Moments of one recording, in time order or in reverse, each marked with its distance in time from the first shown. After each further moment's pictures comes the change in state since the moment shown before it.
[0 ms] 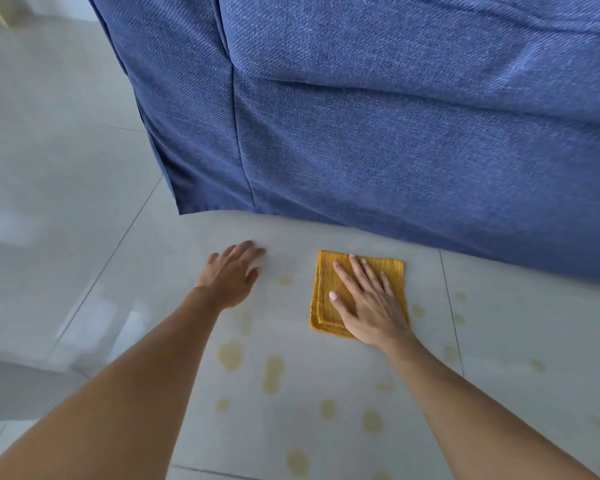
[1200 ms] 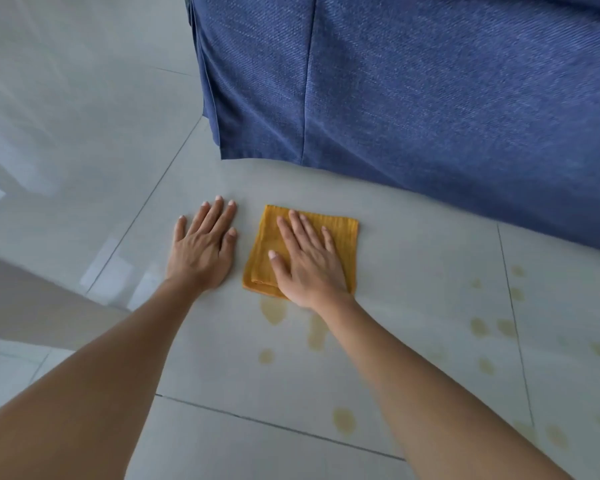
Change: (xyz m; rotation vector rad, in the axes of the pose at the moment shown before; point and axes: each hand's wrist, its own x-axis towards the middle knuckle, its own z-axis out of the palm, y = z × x) left_hand -0.061 -0.085 0.033 -0.075 0.230 -0.224; right_hand 0.027 -0.161 0.031 0.076 0.055 -0.184
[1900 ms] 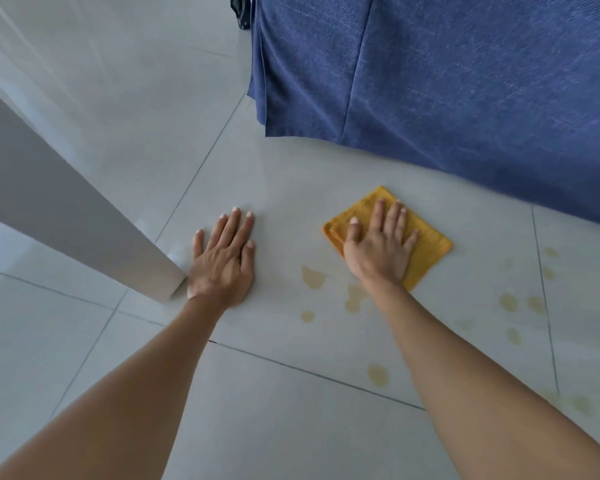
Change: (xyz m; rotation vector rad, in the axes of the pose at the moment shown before) left_hand -0.083 -0.016 -0.012 -0.016 -0.036 -0.095; right_hand -0.021 0.012 -0.001 0.058 0.136 0.572
